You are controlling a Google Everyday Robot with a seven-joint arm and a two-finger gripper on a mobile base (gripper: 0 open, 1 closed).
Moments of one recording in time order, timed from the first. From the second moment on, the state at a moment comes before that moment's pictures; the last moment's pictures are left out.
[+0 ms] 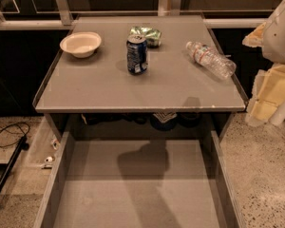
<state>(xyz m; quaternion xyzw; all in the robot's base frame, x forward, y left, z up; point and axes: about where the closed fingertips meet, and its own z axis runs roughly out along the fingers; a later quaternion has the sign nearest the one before) 0.439 -0.215 0.981 -0.60 0.78 -0.04 0.17</state>
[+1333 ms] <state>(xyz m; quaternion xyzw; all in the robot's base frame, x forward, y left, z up) 0.502 -0.183 0.985 -0.63 0.74 -0.01 0.25</state>
